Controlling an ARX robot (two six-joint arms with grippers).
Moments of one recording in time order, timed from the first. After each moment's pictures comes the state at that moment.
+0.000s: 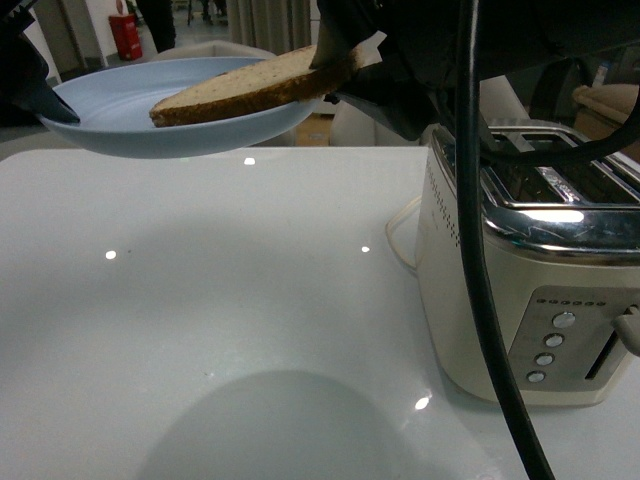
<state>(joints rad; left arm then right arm) -0.13 1.49 0.99 -0.07 -0.02 -0.73 0.46 1.73 1.12 0.26 -0.21 0.99</state>
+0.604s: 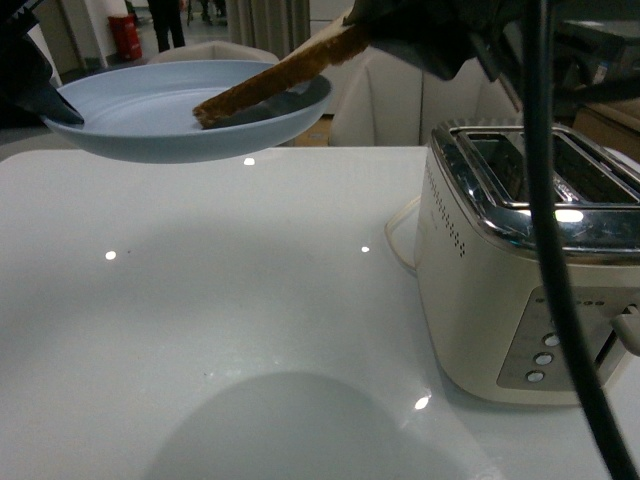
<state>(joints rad) -0.13 1.49 0.99 -0.07 -0.01 -0.72 0.43 1.64 1.14 0.19 -0.16 0.88</state>
